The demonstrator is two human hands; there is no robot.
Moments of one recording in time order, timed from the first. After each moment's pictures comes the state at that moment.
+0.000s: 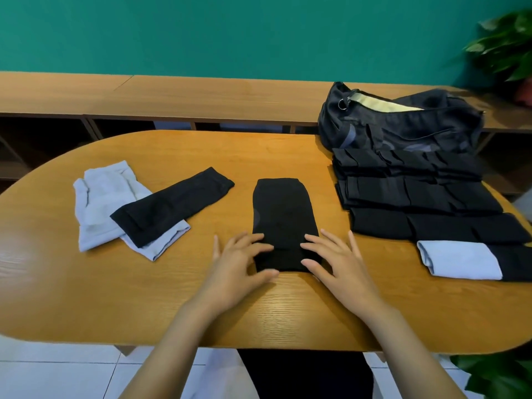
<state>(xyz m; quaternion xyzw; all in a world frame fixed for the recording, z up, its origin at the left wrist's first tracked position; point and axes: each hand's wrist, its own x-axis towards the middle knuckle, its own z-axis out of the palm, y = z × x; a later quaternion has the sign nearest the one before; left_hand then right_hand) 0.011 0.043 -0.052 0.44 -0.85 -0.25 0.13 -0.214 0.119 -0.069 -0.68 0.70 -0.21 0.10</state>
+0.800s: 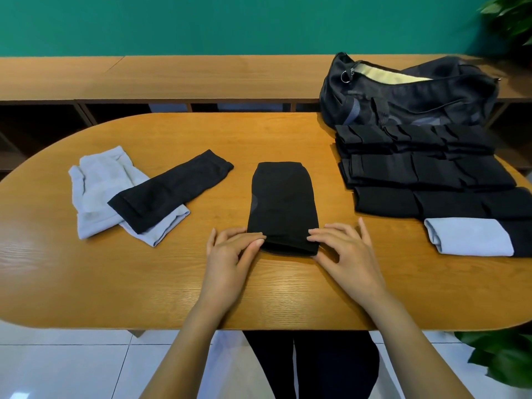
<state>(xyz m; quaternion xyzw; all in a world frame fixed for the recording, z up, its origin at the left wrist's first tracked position) 0.018 0.058 -0.082 0.45 -0.78 -0.28 0.34 -0.207 0.133 -0.080 -0.66 0.69 -0.29 0.04</state>
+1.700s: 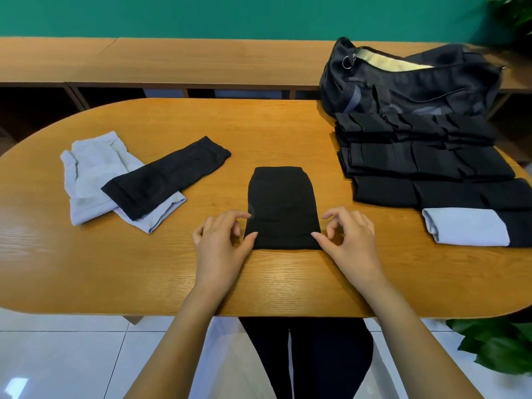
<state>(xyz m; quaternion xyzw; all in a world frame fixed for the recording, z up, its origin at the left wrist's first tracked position) 0.017 0.059 -0.082 0.50 -0.76 -0.19 0.36 -0.209 0.131 -0.081 -0.59 0.72 -0.37 0.06</state>
